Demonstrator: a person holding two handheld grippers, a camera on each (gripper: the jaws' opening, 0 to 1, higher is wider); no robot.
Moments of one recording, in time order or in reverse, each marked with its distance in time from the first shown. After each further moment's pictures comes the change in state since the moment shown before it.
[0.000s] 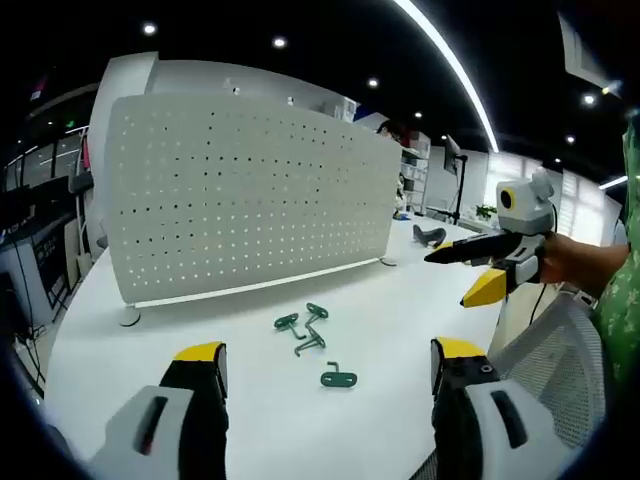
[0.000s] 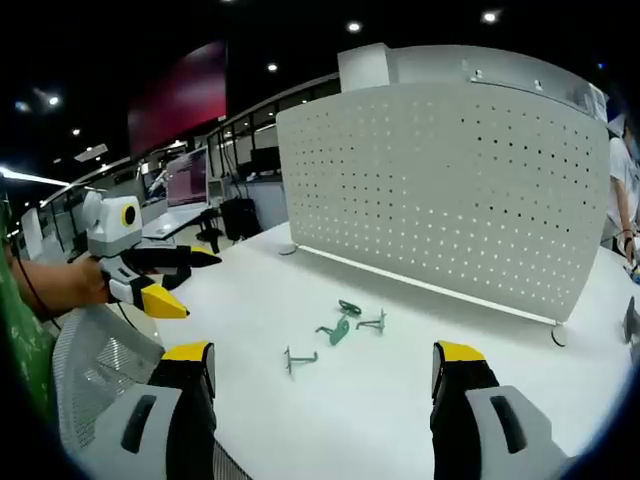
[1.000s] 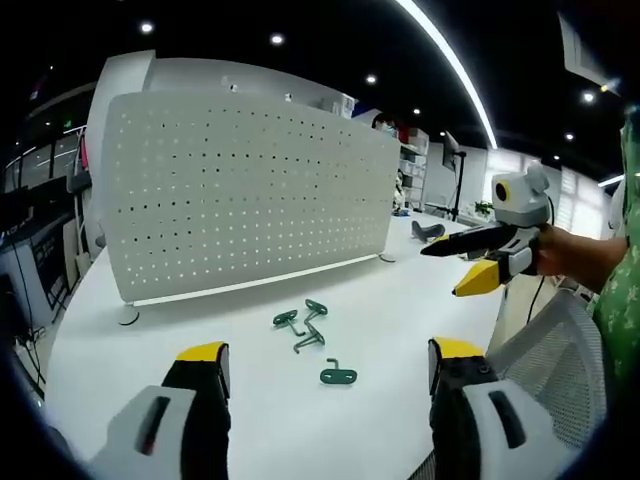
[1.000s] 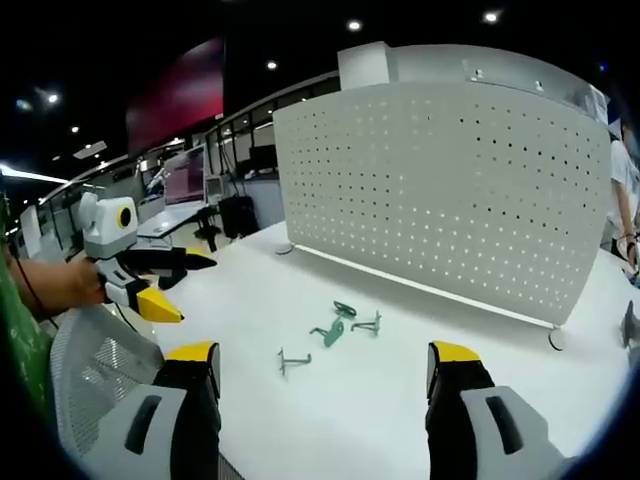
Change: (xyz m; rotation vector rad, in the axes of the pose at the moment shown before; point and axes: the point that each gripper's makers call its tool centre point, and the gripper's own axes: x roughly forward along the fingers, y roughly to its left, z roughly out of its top) left arm 0.001 -0.001 -0.003 0.006 0.015 -0.005; right arm 0.003 -0.007 0.004 -0.009 0.008 -0.007
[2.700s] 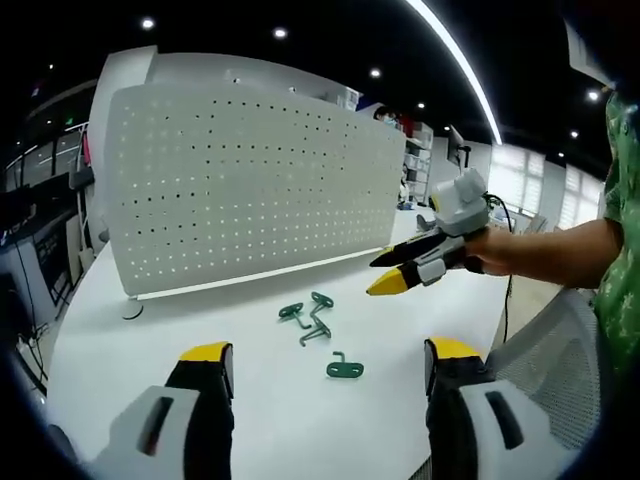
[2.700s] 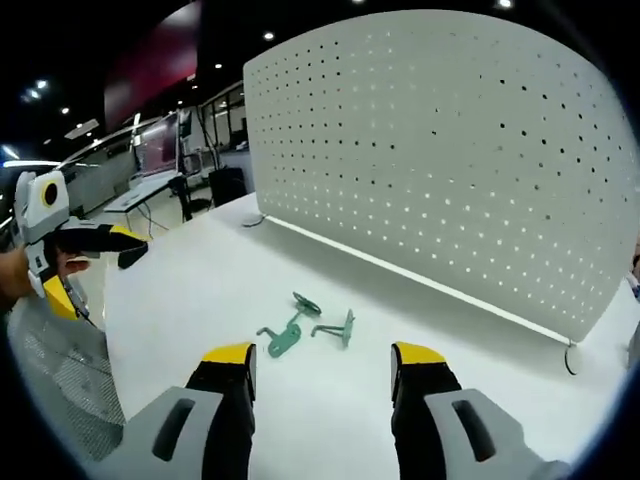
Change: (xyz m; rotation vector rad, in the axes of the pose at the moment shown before) left arm 0.002 0.007 -0.007 -0.005 0.030 0.018; right arm 0.098 -0.054 -0.024 -0.037 0.130 -0.019
